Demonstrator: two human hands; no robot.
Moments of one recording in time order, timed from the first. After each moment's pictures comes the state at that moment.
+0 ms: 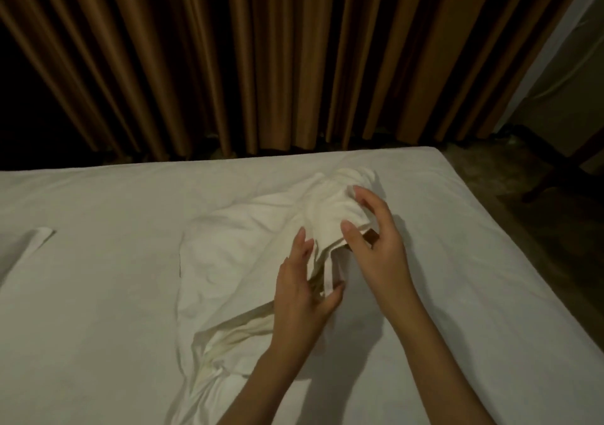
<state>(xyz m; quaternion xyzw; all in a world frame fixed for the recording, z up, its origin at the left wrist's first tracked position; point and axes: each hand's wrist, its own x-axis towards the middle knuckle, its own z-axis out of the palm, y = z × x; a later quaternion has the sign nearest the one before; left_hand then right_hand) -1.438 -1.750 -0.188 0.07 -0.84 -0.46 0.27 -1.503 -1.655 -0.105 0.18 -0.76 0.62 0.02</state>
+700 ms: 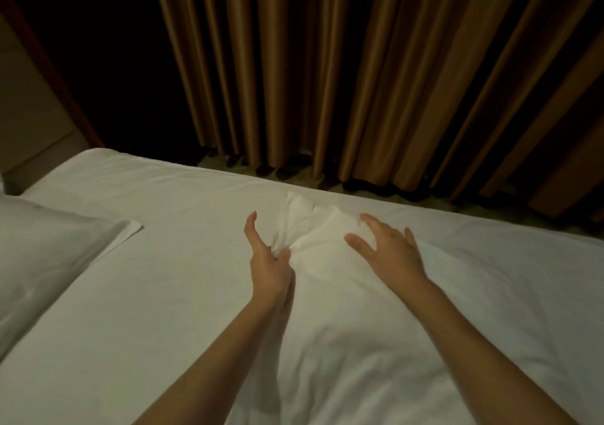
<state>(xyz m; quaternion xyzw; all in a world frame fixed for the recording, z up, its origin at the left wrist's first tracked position) -1.563 -2.007 -0.220 0.42 -0.65 -0.57 0.28 -1.708 -1.883 -0.201 0.34 -0.92 0.16 -0.10</state>
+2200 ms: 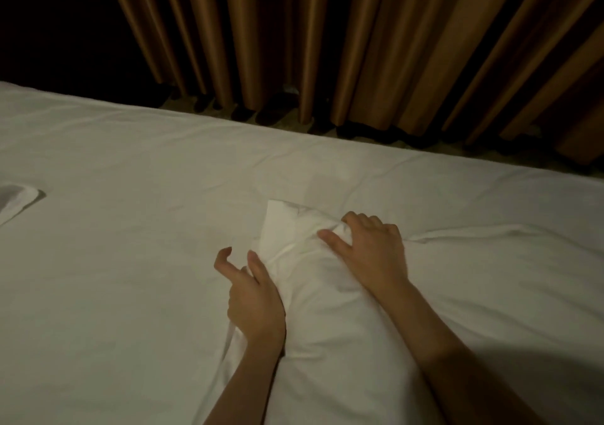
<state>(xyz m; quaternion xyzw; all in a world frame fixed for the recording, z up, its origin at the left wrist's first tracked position) -1.642 -2.009 -0.414 0.61 -0.60 -0.42 0.29 -1.781 -1.932 -0.392 0.39 -0.92 0.08 -0.02</state>
